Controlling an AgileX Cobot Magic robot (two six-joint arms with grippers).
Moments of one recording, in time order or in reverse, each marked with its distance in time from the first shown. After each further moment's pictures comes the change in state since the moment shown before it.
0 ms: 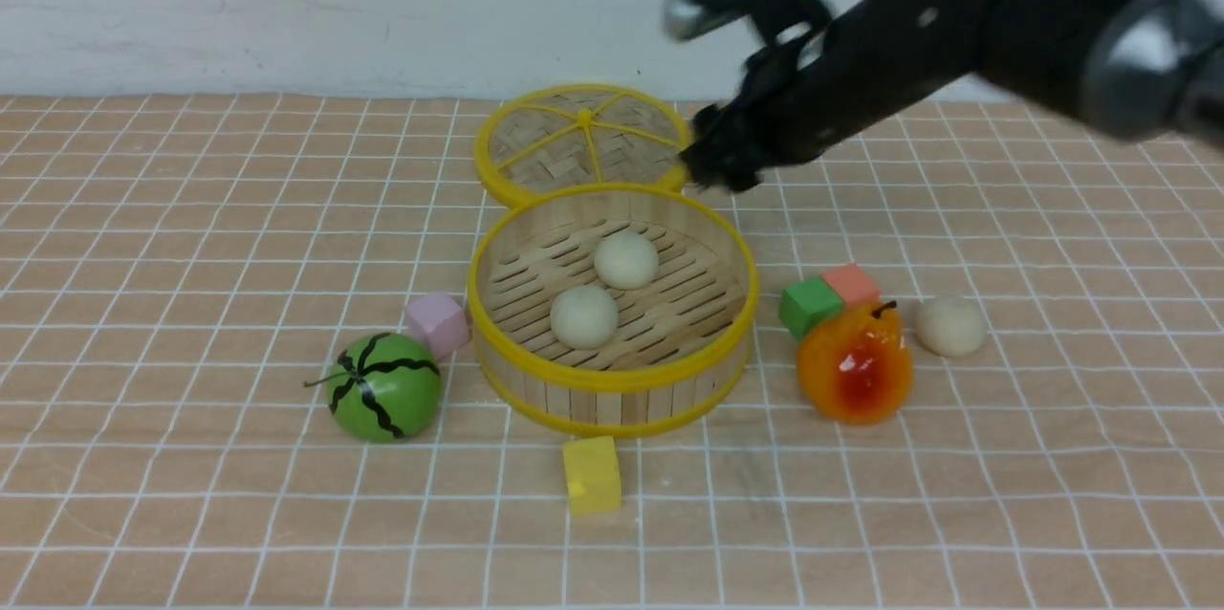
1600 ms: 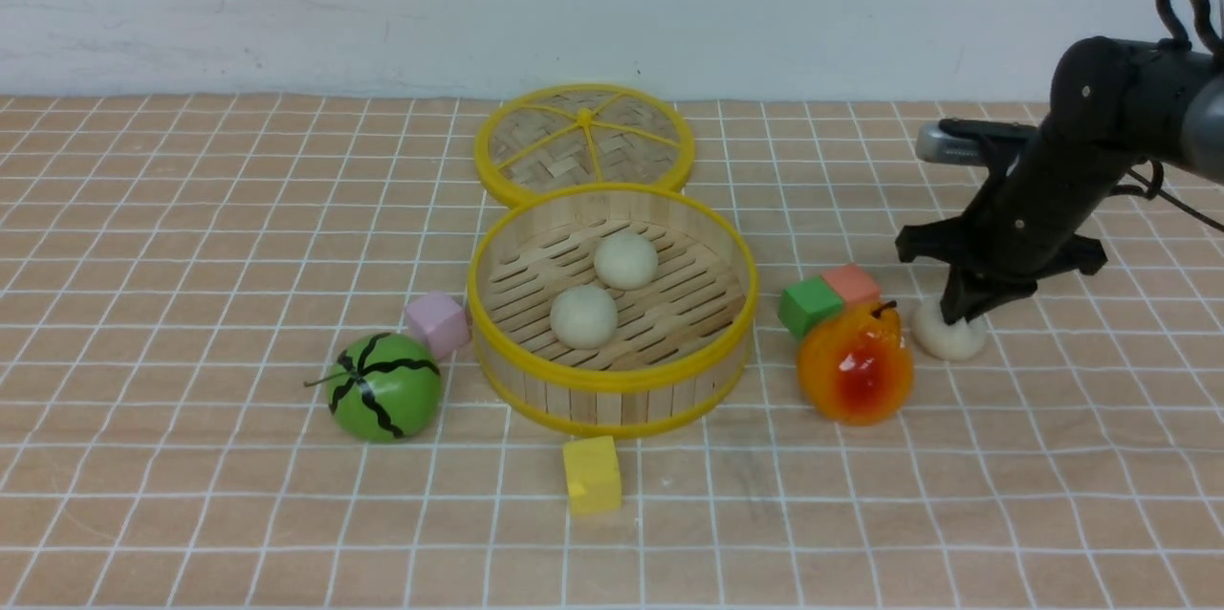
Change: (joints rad) right arm -0.322 0.221 -0.012 0.040 0.283 0.258; left arm 0.000 0.000 0.000 0.000 0.000 0.000
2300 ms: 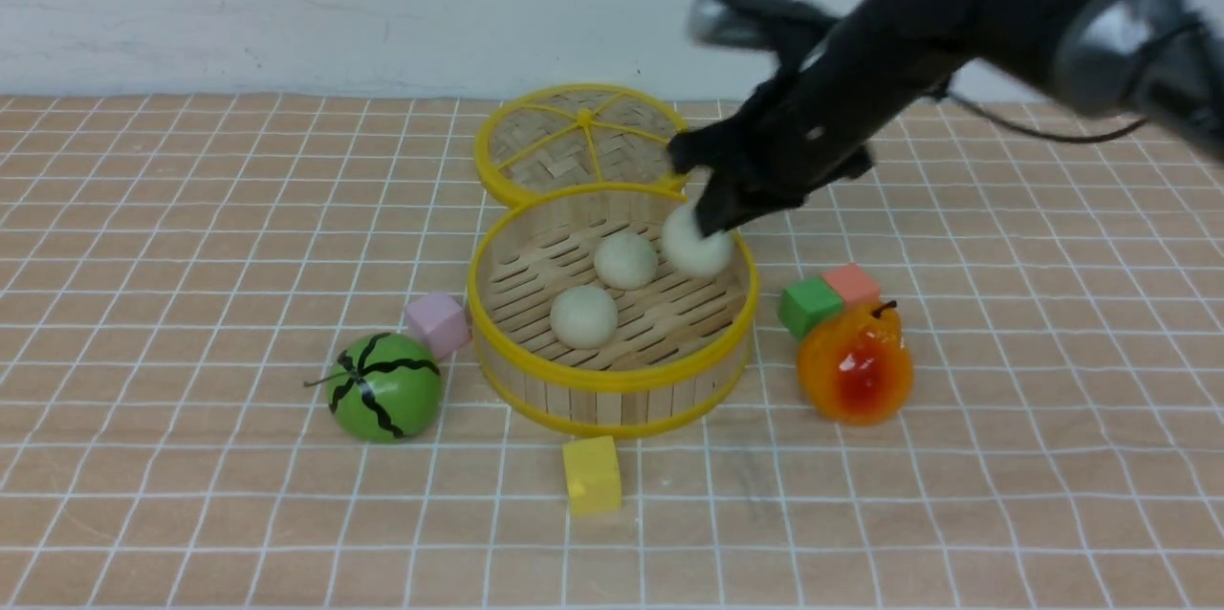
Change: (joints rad) right arm 0.327 -0.058 -0.161 0.208 0.001 -0.082; left arm 0.000 0.000 0.000 0.000 0.000 0.000
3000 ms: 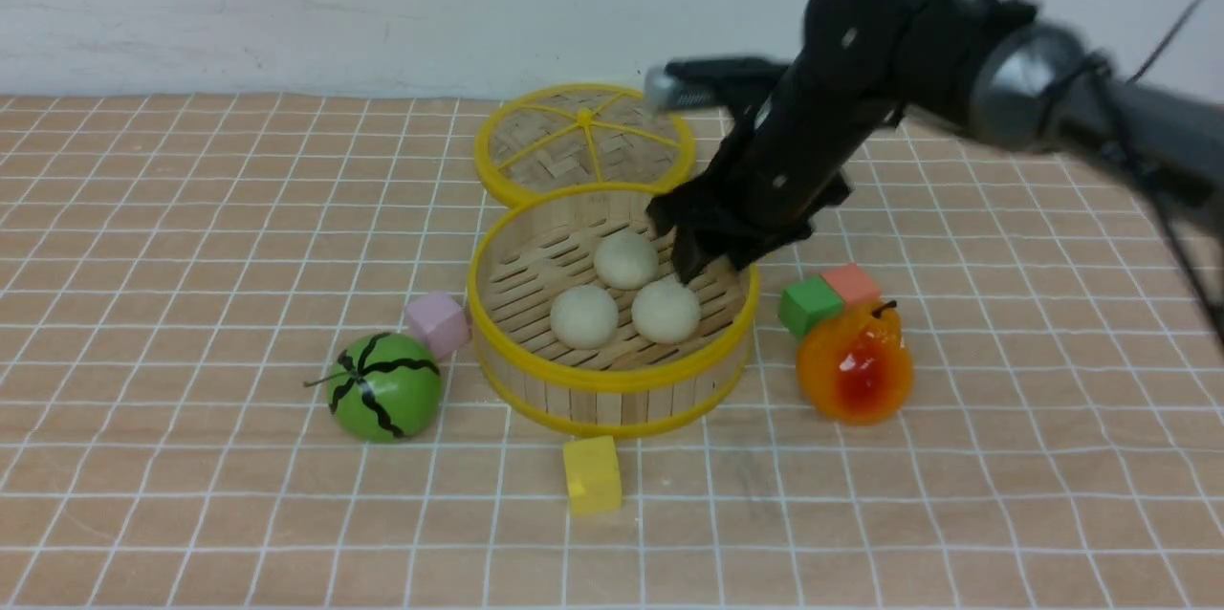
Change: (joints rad) right arm 0.013 -0.012 -0.044 -0.140 0.107 0.025; left arm 0.000 0.000 0.000 0.000 0.000 0.000
